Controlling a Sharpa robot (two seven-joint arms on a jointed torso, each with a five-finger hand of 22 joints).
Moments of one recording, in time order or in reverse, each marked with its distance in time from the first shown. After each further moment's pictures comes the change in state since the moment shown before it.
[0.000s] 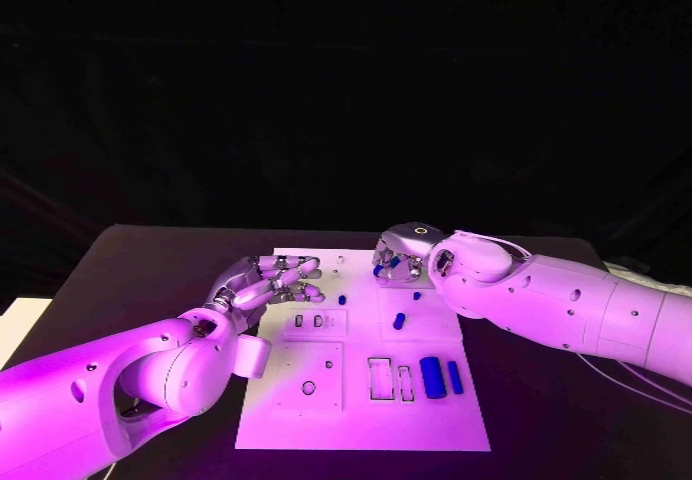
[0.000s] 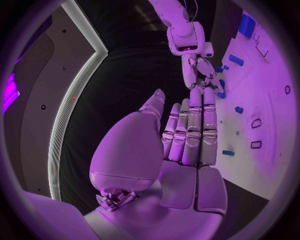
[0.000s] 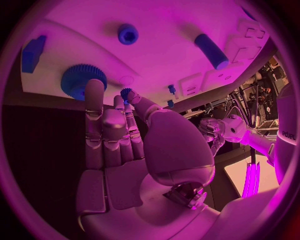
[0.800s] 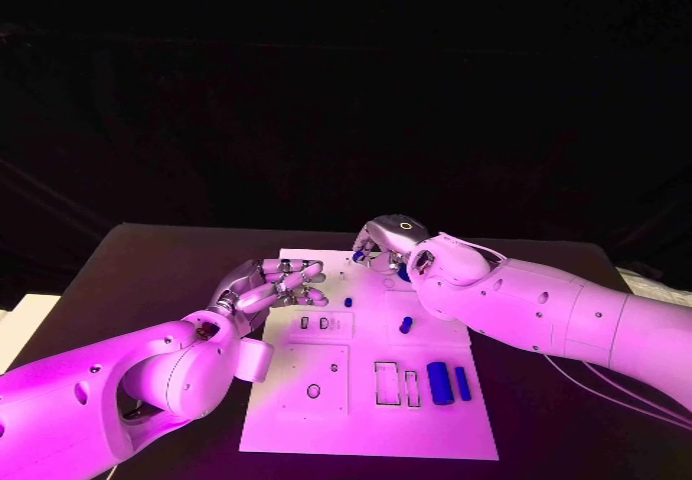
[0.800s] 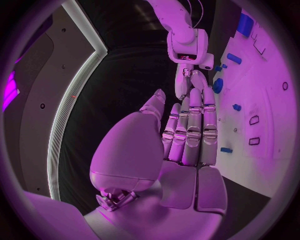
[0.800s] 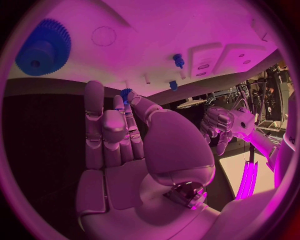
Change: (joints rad) left arm 0.004 -0.004 0.000 0.004 0.000 0.008 -0.003; left_hand 0.004 0.004 0.000 -0.006 0.000 0.000 0.000 -0.004 0.000 0.000 0.000 -0.004 0.000 0.000 0.000 0.000 0.005 0.000 0.000 0.000 0.000 0.000; right arm 0.001 0.118 0.001 -0.076 0.013 -0.178 -0.032; right_hand 0.004 -0.005 0.018 0.012 -0.002 -0.002 0.001 -0.012 -0.001 -0.004 0.004 0.000 -0.003 0.000 0.000 0.020 0.018 0.000 0.003 -0.003 0.029 0.027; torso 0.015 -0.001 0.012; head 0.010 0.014
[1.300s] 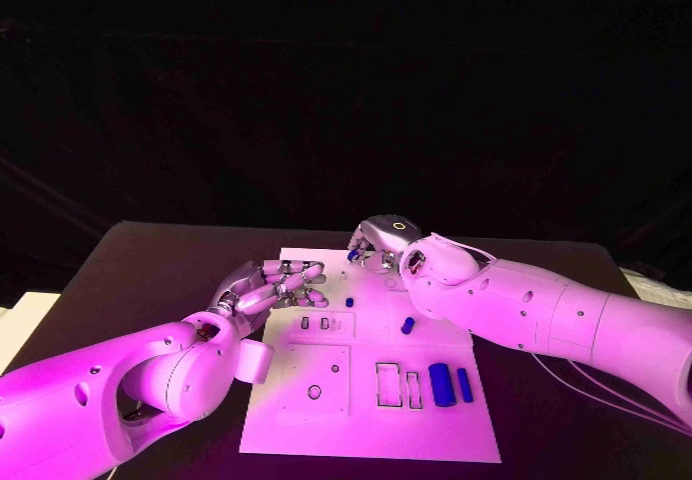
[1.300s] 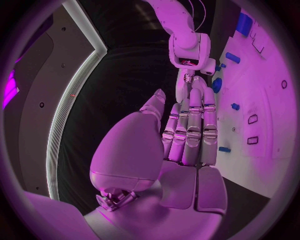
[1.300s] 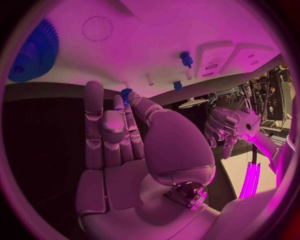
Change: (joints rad) left arm 0.002 0.004 0.000 -0.002 0.000 0.006 -0.002; left_hand 0.000 0.000 0.003 -0.003 0.000 0.000 0.000 0.000 -0.001 0.000 0.000 0.000 0.000 0.000 0.000 0.000 0.000 0.000 0.000 0.000 0.000 0.000; right arm 0.000 0.049 0.000 -0.059 0.005 -0.009 -0.009; right_hand -0.006 -0.006 0.004 0.004 -0.002 -0.002 0.001 -0.002 0.000 -0.003 0.004 0.000 0.000 0.000 0.000 0.010 0.005 0.000 -0.004 0.004 0.009 0.008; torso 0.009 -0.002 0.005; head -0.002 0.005
